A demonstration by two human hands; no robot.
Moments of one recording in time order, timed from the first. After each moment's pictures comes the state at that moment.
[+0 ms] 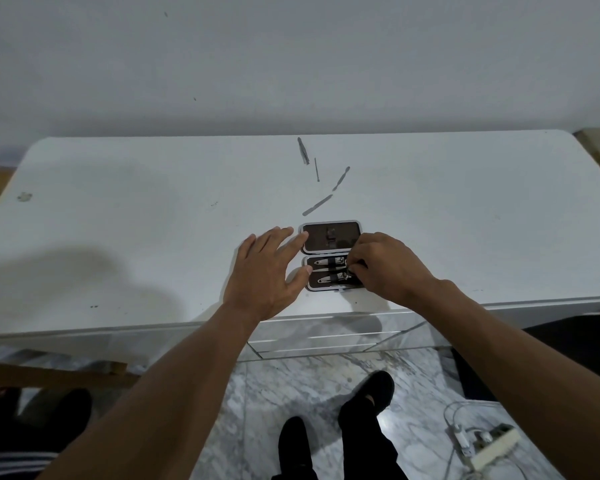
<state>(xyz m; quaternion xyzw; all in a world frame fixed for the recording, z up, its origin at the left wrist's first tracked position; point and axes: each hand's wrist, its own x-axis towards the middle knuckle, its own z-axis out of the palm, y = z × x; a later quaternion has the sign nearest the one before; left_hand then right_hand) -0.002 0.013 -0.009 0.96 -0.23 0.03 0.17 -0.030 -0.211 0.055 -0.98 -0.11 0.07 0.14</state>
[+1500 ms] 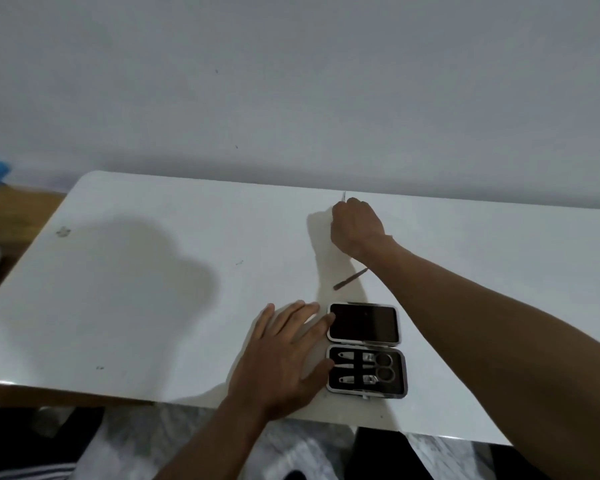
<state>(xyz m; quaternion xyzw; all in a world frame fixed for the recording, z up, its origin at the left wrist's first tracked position) 0.002 0.012 -0.002 0.96 -0.22 -0.03 0.18 0.188 -0.149 0.056 -0.99 -0.03 0.08 0.08</state>
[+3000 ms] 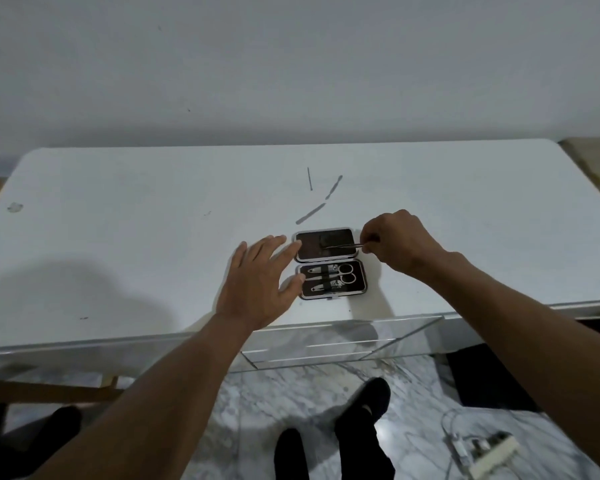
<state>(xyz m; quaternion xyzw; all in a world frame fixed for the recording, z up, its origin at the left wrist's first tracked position) -0.001 0.010 -0.009 0.96 -0.23 0.04 0.16 0.005 -0.237 0.080 -0.99 0.00 0.09 0.14</state>
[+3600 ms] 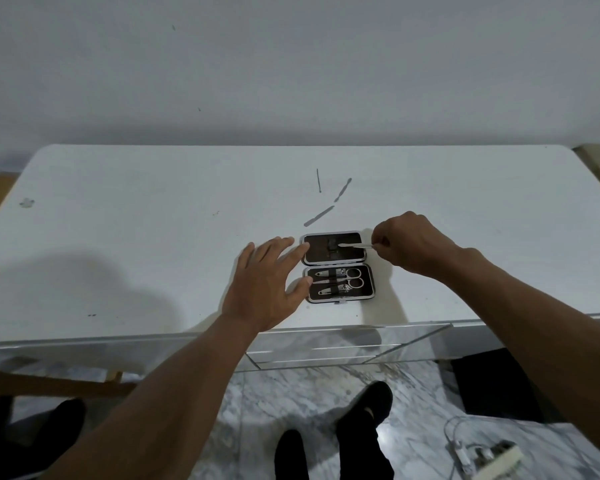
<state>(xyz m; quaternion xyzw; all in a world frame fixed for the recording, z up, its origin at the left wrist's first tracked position) -0.001 0.013 -0.010 0.96 -0.23 0.05 0.16 0.014 -0.245 0.081 -0.99 -0.08 0.11 0.05</state>
